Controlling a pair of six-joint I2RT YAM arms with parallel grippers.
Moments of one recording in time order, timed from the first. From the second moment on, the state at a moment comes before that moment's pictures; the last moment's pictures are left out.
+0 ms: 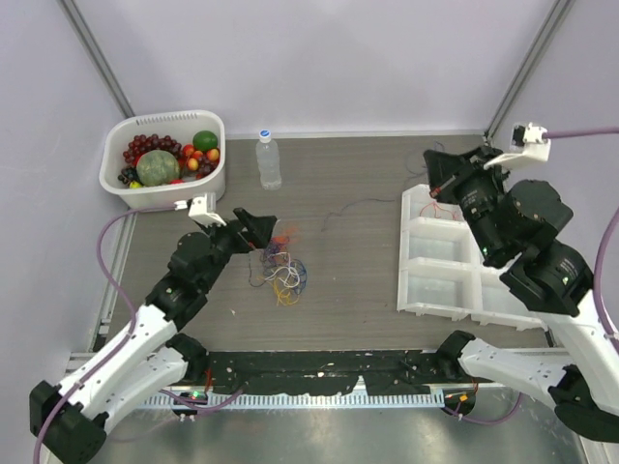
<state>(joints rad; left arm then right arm) -0.57 0.79 0.54 0.14 -0.21 -0.60 0.75 0.94 1.51 -0.48 0.48 0.50</state>
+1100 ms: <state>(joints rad) -0.57 0.73 0.65 -0.11 0.03 -0.61 0.40 0.97 1.02 -0.81 0.67 0.60</state>
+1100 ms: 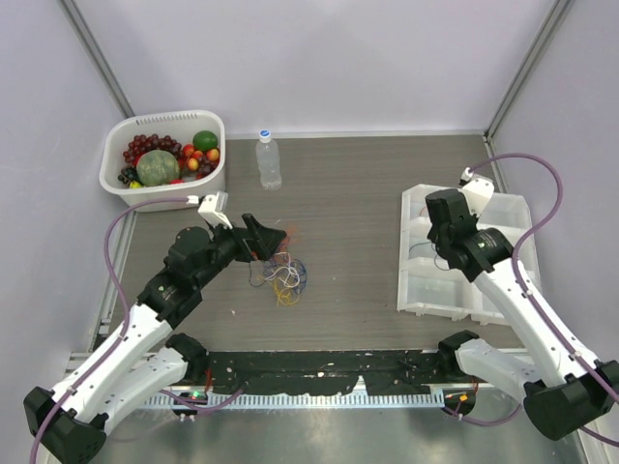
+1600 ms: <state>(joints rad) -0.57 0.76 0.67 -0.14 0.05 -0.60 0.22 1.21 0.88 -0.62 0.50 0.63</state>
